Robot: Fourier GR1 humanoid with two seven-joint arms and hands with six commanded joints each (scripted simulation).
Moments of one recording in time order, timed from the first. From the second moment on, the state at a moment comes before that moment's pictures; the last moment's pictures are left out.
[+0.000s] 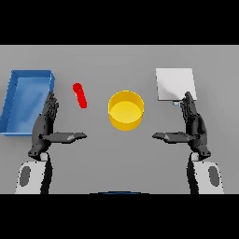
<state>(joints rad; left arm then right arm) 0.00 0.00 0.00 -1.57 0.00 0.00 0.00 0.00 0.00 0.00 -1.57 0.00 0.00 0.00</state>
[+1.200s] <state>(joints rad) -0.07 0.03 -0.07 -1.51 -0.15 0.01 0.05 0.03 -0.08 0.06 -1.63 0.10 0.04 -0.06</state>
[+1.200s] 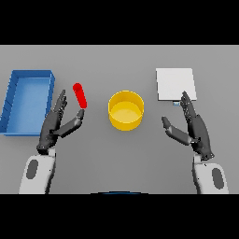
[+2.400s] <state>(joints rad) -0.54 -0.02 0.10 -0.85 -0.14 0.12 -0.23 0.01 -0.08 0.05 -1.62 0.12 0.01 -0.04</state>
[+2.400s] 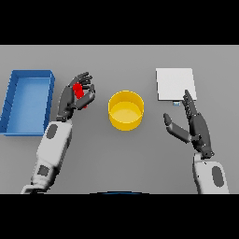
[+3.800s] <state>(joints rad) -0.58 0.11 -0.10 -1.10 -0.30 0.12 -0.03 0.04 -0.08 0.07 -1.62 0.15 0.01 -0.08</state>
